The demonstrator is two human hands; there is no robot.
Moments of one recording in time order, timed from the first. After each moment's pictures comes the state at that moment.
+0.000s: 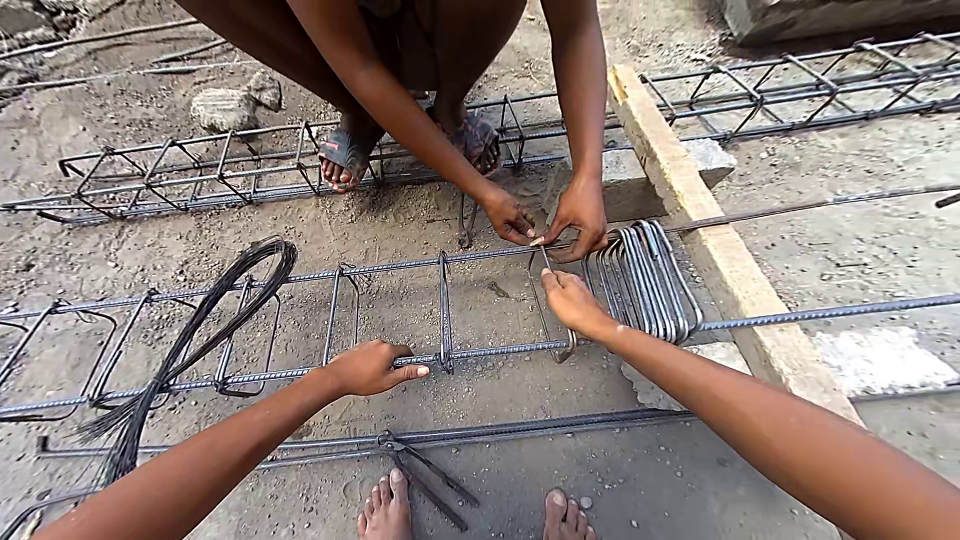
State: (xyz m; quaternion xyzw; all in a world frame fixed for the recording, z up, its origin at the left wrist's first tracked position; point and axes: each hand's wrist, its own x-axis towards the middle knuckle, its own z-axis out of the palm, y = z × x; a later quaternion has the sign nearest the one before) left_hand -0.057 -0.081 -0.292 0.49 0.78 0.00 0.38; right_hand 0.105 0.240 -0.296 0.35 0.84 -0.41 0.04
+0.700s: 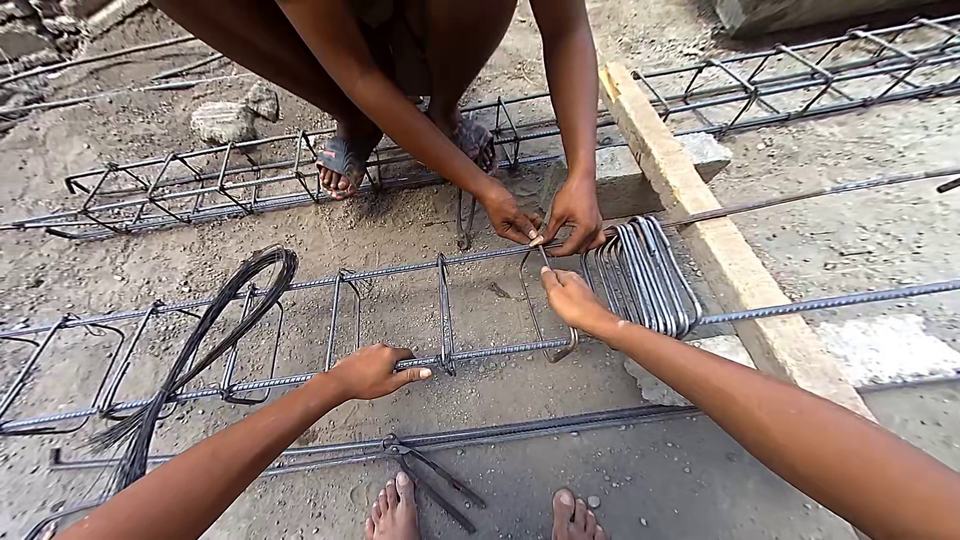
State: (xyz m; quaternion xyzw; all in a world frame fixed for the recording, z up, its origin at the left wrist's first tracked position) left_hand -0.056 -0.080 -0.293 0.49 0.78 -0.01 0.38; right_hand 0.108 0.244 -0.299 0.34 0.85 -0.41 0.03
